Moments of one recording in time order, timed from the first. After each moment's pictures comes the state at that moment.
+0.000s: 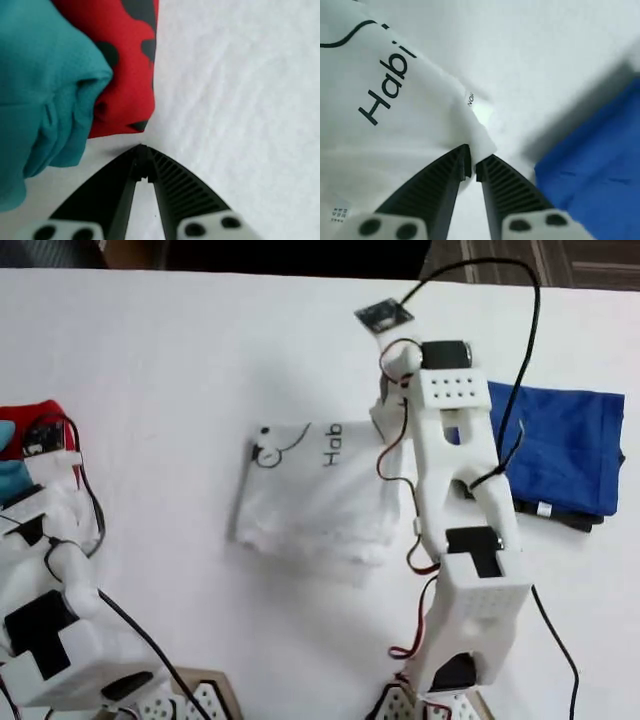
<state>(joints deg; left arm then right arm) -40.7 -1.1 43.6 44.6 -13.0 -9.4 22.8 -23.3 88.7 24.8</state>
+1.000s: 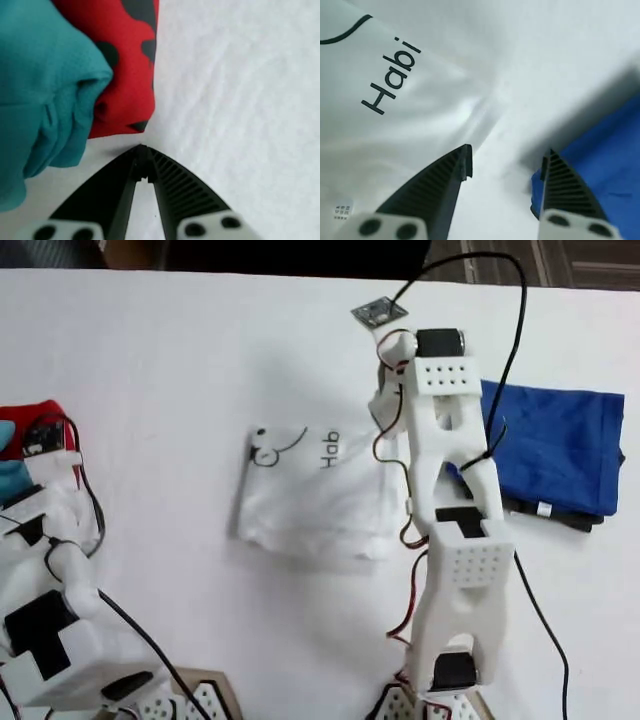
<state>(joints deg) -40.7 -1.1 43.6 44.4 -12.9 -8.5 35.8 -40.4 96.7 24.7</state>
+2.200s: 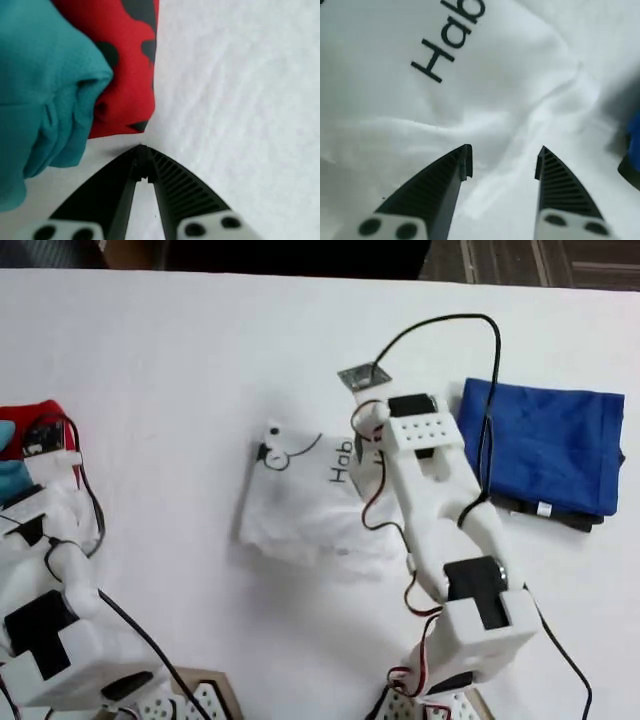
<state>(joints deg) -40.7 -1.1 43.6 44.4 -12.9 -15.2 9.9 9.7 77.2 12.3</state>
